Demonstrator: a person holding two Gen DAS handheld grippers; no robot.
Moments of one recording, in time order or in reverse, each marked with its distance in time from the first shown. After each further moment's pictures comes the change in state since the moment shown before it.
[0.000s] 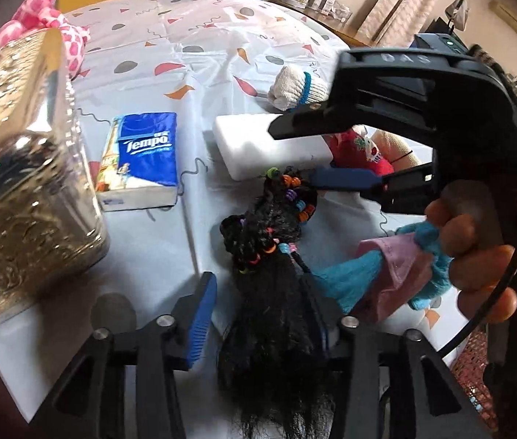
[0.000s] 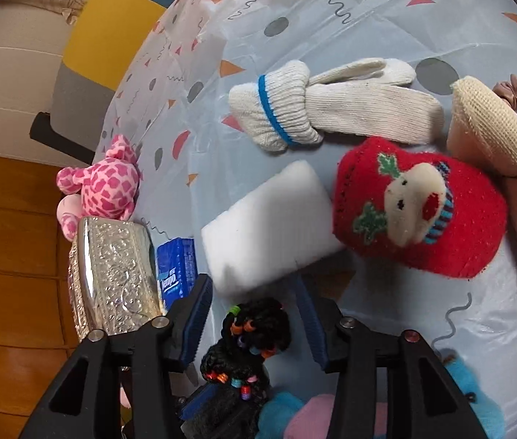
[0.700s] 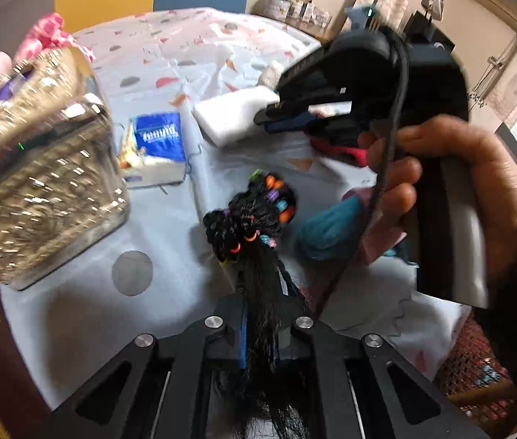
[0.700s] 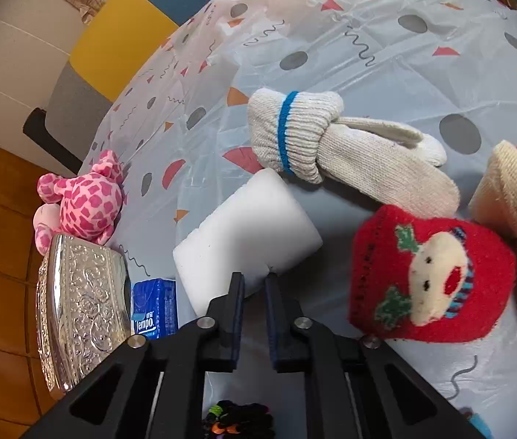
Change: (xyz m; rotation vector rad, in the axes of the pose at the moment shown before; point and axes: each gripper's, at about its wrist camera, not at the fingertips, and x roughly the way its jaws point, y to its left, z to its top) left arm -0.029 -0.006 -0.042 0.090 -0.051 0.020; right arm 0.015 0.017 0.010 -0.123 -0.160 -0.093
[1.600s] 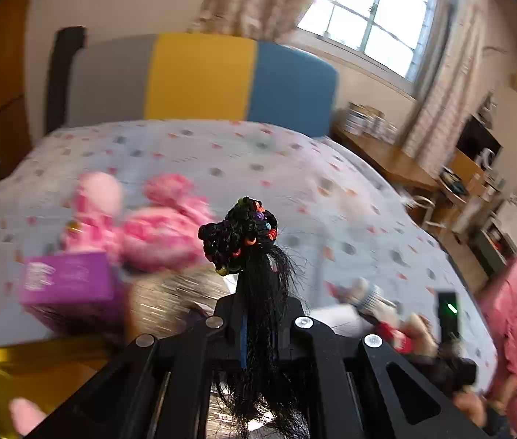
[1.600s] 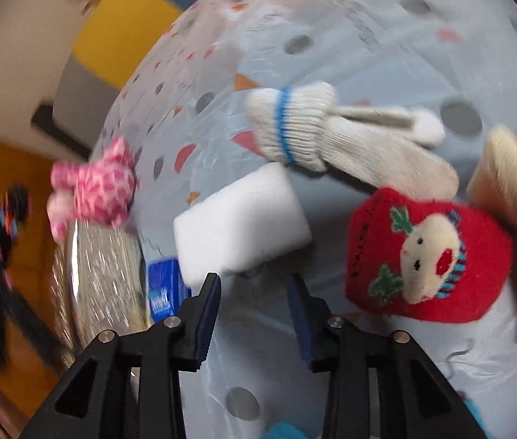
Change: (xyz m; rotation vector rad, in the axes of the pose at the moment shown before) left arm -0.126 0.112 0.140 -0.201 -0.346 0.144; right arm -0.009 0.008 -0.005 -0.041 0.093 0.022
